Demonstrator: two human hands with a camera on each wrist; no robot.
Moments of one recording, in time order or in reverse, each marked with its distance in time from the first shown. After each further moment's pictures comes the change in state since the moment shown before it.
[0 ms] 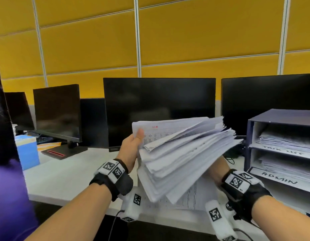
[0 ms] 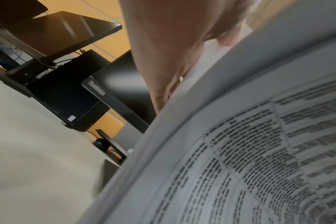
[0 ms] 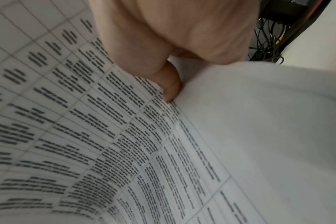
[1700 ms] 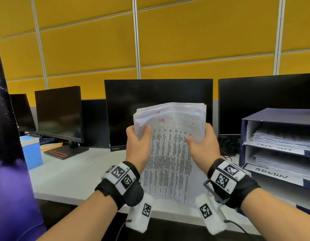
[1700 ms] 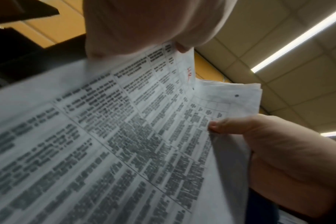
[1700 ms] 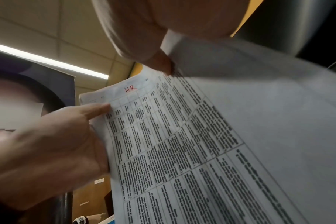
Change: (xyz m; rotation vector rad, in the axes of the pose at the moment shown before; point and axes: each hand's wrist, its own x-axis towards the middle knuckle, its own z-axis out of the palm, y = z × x) left_hand -0.050 0.036 0.044 0.146 0.258 0.242; right_hand -0.021 -0.054 0.014 0.111 0.192 -0.370
